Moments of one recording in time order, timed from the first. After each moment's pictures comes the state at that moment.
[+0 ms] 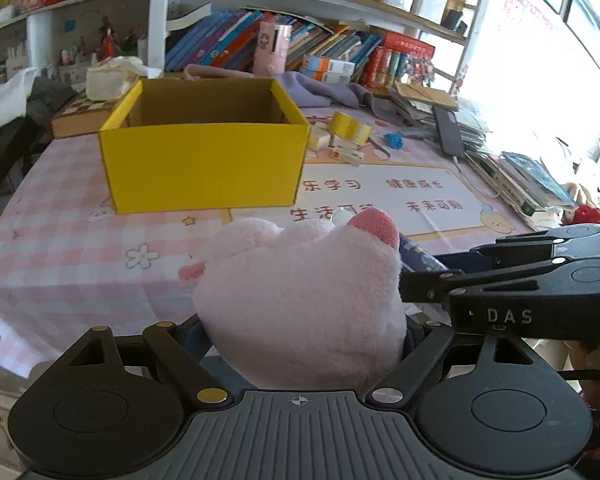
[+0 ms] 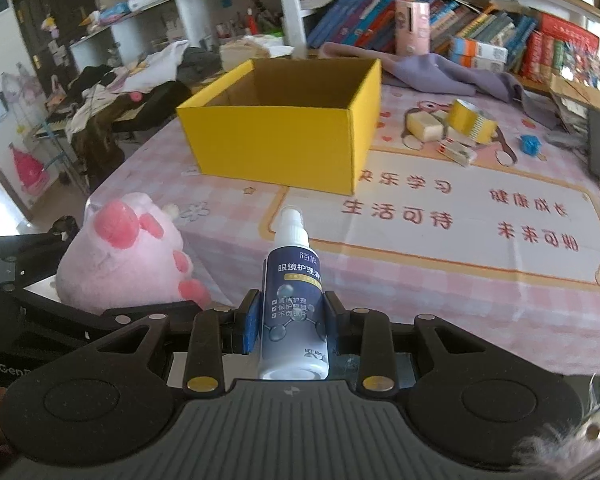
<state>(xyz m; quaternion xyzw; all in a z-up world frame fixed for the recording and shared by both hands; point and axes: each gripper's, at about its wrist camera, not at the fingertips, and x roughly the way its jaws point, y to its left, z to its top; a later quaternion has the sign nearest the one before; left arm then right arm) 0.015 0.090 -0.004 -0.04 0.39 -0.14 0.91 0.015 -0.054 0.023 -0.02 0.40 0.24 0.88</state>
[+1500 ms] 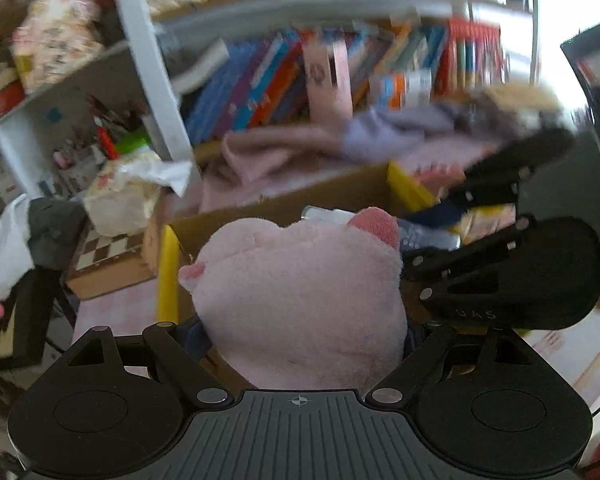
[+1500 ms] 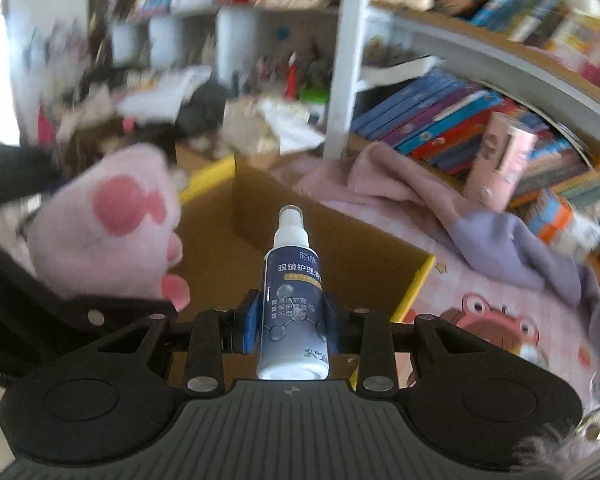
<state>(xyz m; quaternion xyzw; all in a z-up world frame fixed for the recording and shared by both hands) 0.291 0.118 0.016 0.13 0.39 -0.09 0.91 0.313 0.037 0.030 -0.18 0.32 0.33 0.87</state>
